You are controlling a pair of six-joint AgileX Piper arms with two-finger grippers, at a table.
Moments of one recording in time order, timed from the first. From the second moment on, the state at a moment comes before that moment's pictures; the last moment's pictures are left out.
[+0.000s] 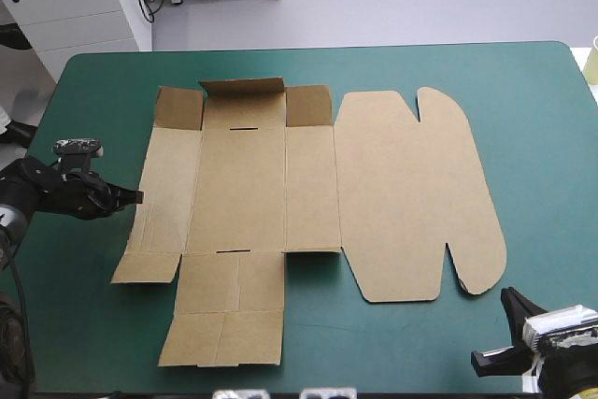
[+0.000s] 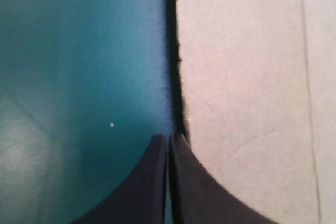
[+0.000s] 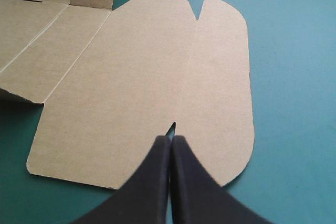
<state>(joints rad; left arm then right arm) 0.32 1.50 -0.99 -0.45 0.79 0.62 -0.06 0.03 -0.46 0.32 0.88 -0.34</state>
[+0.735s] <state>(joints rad) 0.48 1.73 -1.15 -0.79 1.14 0.97 -0.06 0.03 -0.46 0.32 0.88 -0.34</state>
